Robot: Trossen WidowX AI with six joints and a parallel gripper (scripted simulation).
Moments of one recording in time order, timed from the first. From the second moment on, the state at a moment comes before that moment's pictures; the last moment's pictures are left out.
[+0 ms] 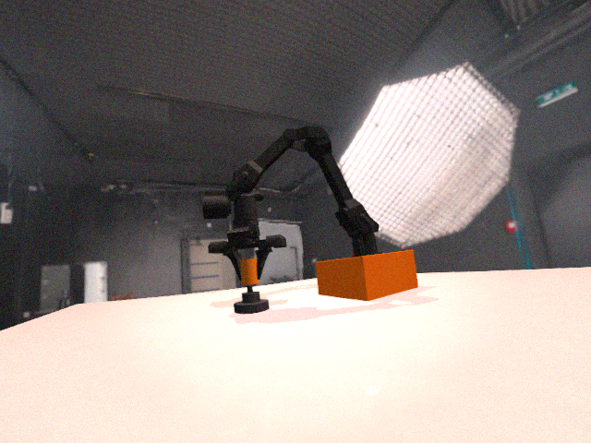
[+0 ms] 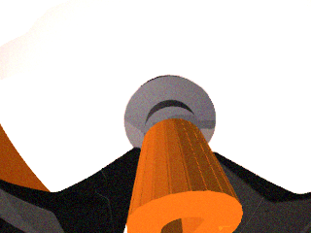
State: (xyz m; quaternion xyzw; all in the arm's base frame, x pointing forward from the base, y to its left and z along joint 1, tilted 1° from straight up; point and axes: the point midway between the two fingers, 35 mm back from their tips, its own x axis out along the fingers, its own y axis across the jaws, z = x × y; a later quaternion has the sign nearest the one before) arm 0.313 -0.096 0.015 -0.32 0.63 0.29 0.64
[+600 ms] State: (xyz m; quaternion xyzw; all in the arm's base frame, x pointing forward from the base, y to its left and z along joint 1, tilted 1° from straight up) arm 0.316 -0.096 0.012 -0.36 0.61 0.33 0.62
